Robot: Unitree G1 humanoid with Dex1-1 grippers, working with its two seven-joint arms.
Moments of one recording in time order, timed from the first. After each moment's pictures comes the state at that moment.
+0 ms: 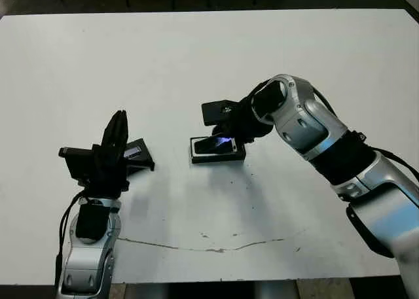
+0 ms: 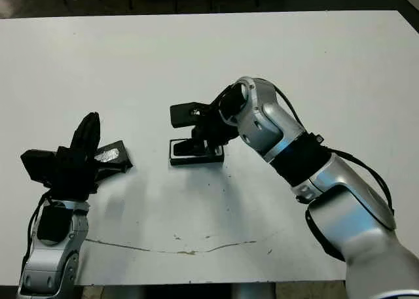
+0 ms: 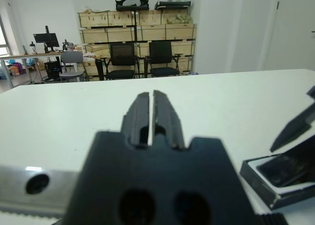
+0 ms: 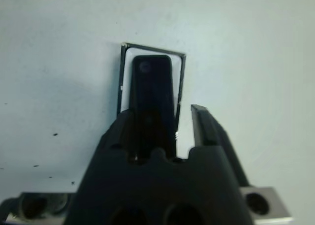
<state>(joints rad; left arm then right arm) 0.11 0.12 0.00 -0.33 -0.01 -0.08 -0.04 -1.00 -0.42 0.65 0.33 -0.28 0.33 1.31</state>
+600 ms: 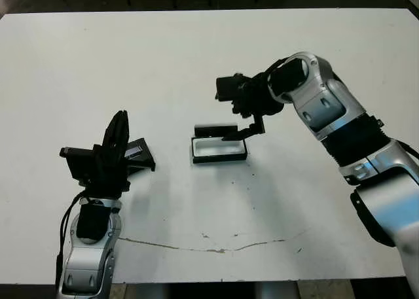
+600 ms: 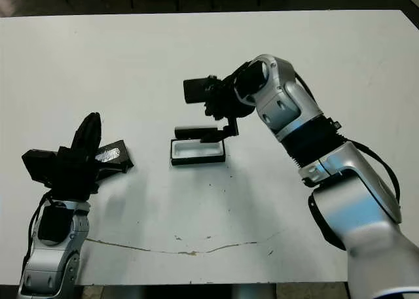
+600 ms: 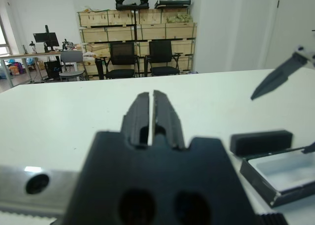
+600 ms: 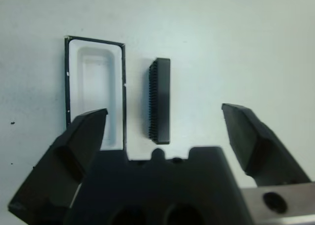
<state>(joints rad) 0.11 0.12 -0.01 -0.33 -0.01 -0.08 -0.04 -1.05 -0.45 0.53 0.41 -0.28 0.28 1.27</state>
